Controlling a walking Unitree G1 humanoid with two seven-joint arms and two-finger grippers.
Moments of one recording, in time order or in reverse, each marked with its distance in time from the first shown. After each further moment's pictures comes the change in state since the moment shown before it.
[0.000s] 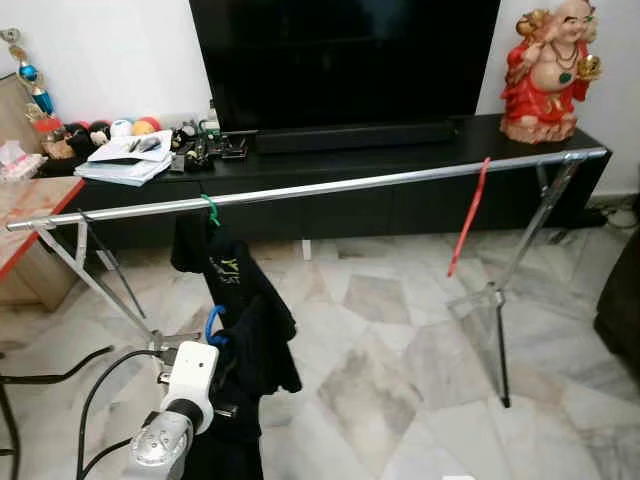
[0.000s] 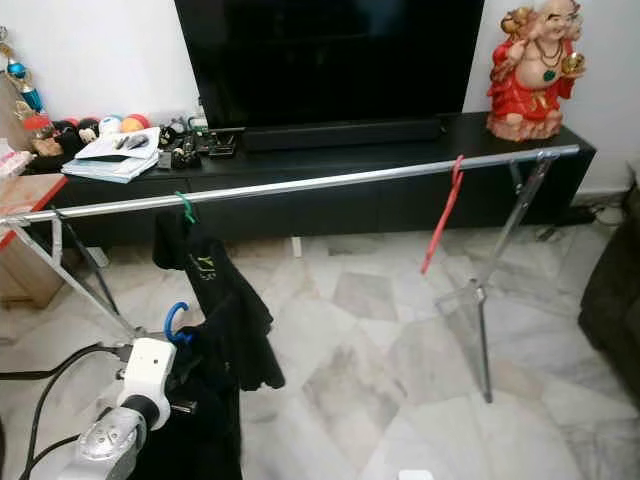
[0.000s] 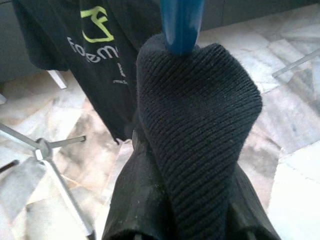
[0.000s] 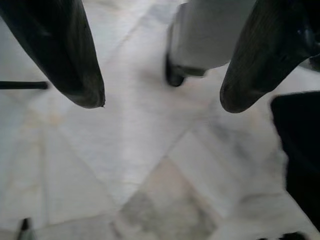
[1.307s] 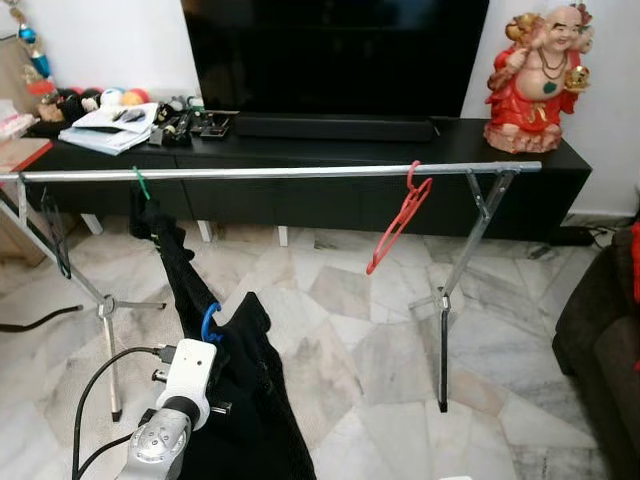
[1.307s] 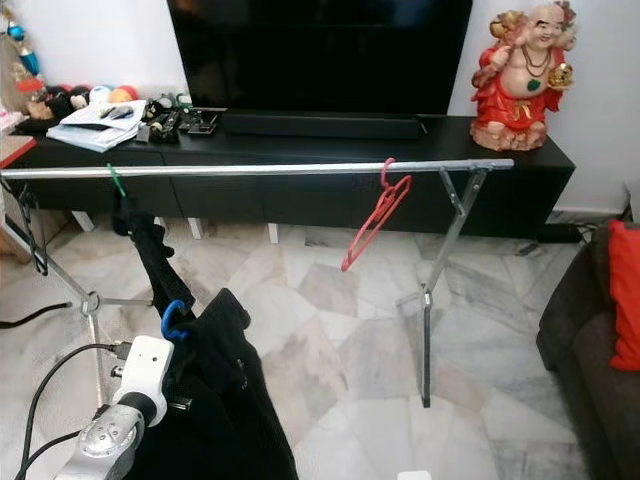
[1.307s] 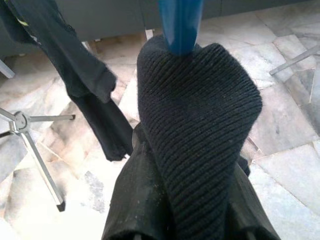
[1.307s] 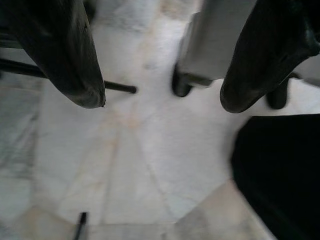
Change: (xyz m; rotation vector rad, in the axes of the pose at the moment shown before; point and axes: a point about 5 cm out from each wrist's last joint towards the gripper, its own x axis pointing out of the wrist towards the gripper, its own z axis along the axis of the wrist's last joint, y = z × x) left arm 0.001 0.007 -0.007 0.048 0.029 0.073; right arm -0.001 -0.012 0.002 -0.075 0.015 -0.001
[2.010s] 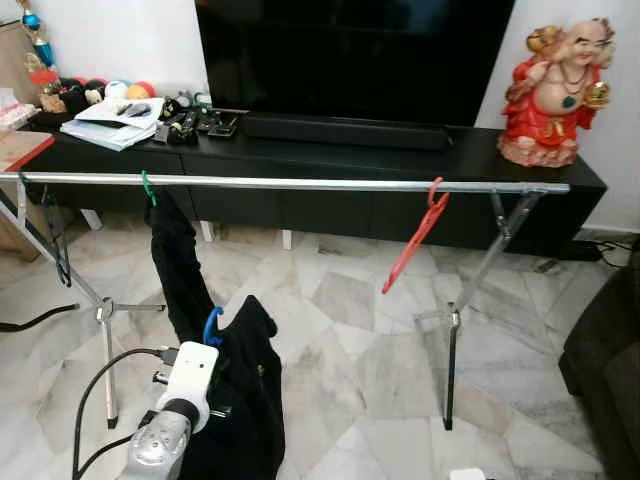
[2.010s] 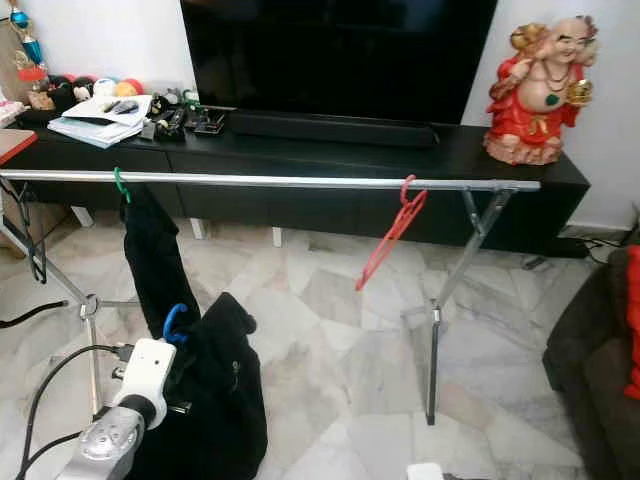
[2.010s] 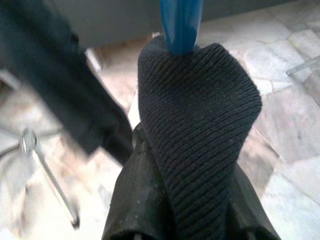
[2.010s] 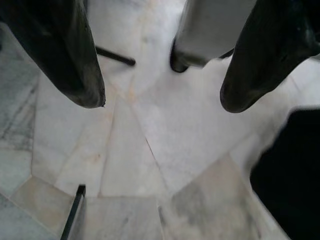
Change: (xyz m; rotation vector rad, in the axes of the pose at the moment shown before) left arm -0.001 0.010 -0.001 0.055 0.009 0.004; right arm 0.003 0.007 0.009 -0.002 -0.017 0.020
